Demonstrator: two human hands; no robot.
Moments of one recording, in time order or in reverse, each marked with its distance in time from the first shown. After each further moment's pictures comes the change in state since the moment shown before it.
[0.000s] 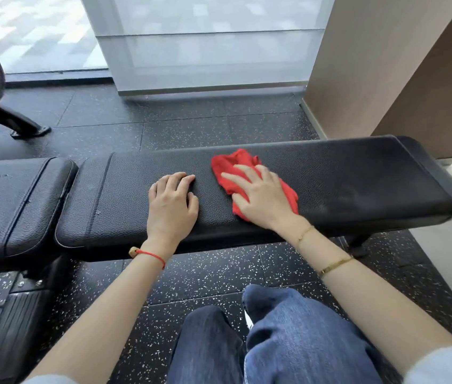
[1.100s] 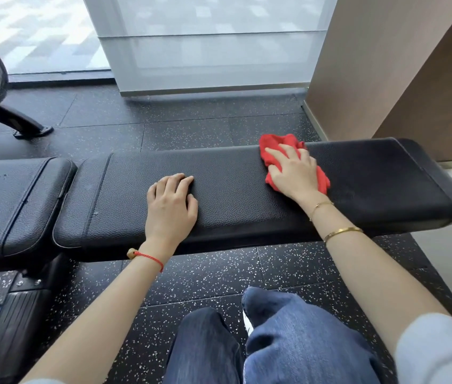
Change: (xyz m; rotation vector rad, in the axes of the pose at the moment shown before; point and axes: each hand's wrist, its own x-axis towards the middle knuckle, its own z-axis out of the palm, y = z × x) left_hand -0.003 0.002 0.001 0.018 0.003 0.003; right_hand 0.035 0.076 -0.009 0.015 0.043 0.330
